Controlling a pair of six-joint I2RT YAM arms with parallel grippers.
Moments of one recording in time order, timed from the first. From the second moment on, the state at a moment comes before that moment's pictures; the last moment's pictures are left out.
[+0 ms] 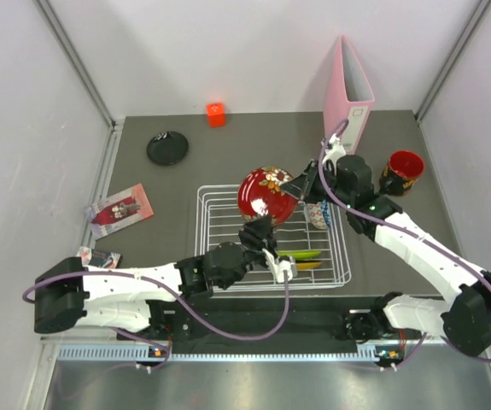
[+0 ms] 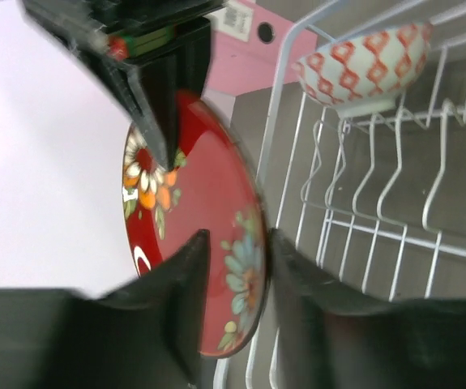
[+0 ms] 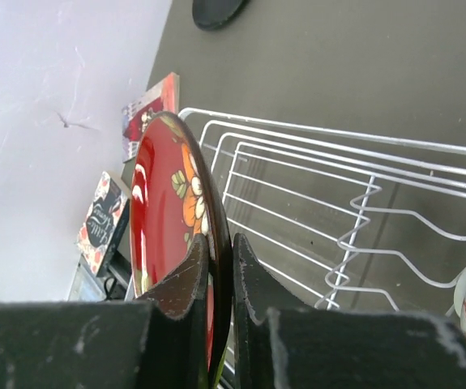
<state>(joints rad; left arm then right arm) -1.27 1.16 0.57 0.46 -0.44 1.05 0.53 1.18 0.90 -0.05 -0.26 0.71</state>
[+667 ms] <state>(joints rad) -0.78 1.07 0.99 0.10 -0.59 0.10 0.53 0.95 0.96 -0.10 0.05 0.66</state>
